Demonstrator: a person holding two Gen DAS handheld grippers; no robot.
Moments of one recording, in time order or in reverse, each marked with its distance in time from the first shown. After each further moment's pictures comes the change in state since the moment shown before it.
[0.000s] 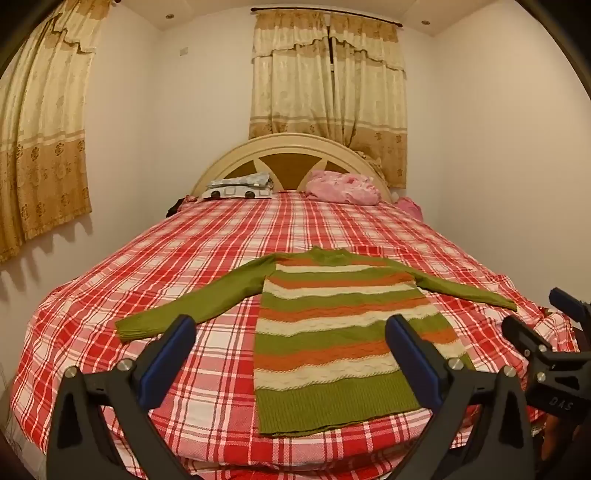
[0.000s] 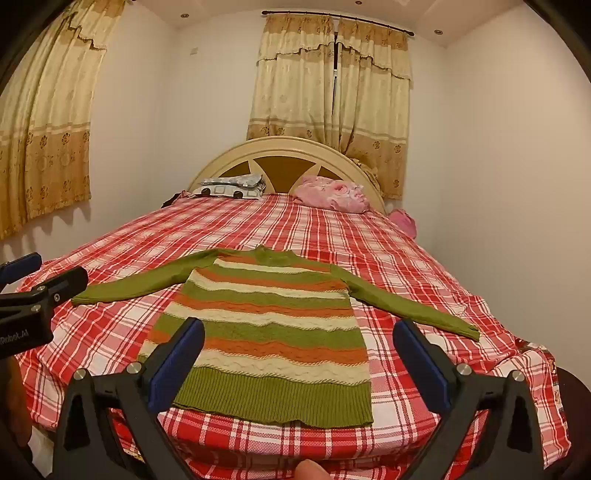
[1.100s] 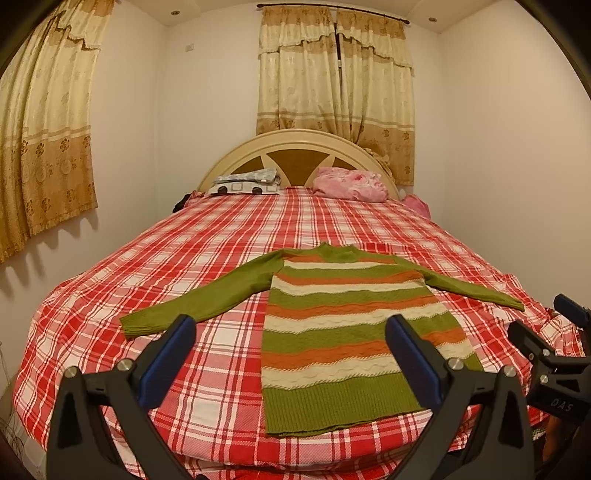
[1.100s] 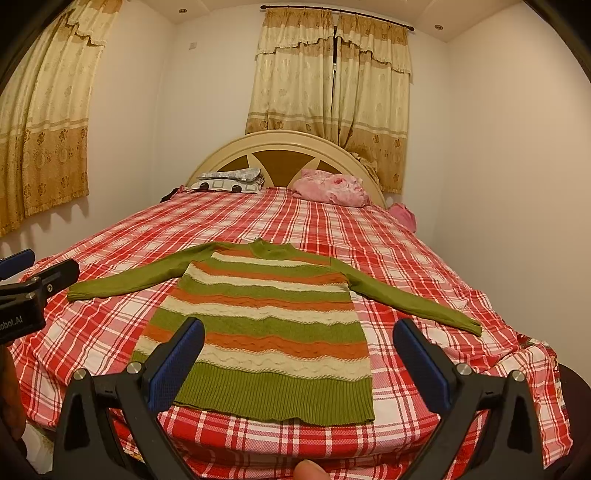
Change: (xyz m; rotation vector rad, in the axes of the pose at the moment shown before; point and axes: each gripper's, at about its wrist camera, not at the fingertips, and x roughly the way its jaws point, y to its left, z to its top) left arm 0.010 0.010 -0.005 -0.021 0.025 0.026; right arm 0.013 -0.004 -0.009 -0.005 0.013 -0.004
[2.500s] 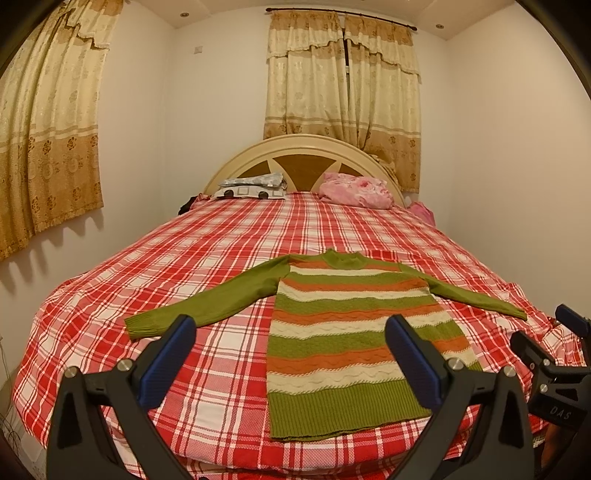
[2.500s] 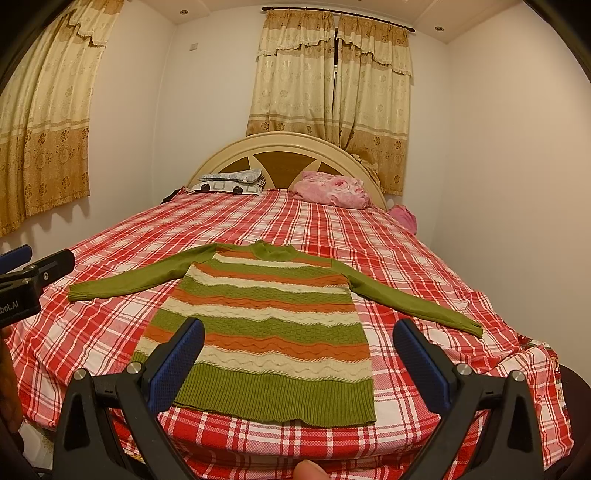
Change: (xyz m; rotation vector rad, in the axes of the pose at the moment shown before) left arm -0.001 0.010 0.006 -0.016 -0.015 0.013; right arm -0.001 0.001 0.003 0.000 -0.002 0.003
